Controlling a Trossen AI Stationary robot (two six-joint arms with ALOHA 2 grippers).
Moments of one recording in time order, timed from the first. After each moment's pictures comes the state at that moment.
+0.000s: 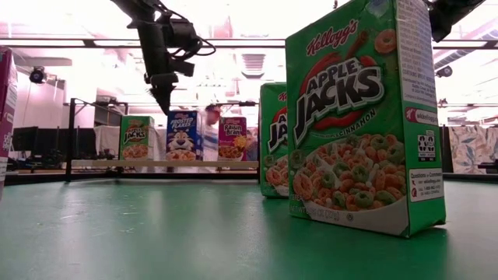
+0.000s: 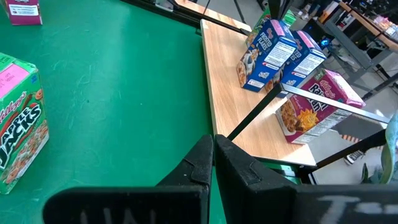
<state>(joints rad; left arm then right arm) 0.69 1.52 1.35 -1.01 -0.24 0.30 -0.15 1.07 0.63 0.04 0.05 -0.40</state>
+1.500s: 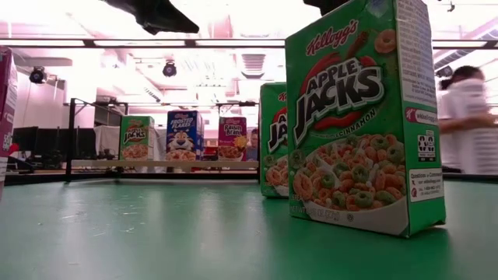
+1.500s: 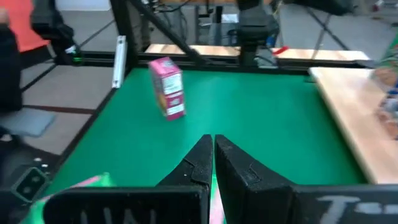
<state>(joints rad) -0.01 1.00 0.83 -0.17 -0.28 0.21 0.19 1.19 0.82 0.08 0.00 0.05</state>
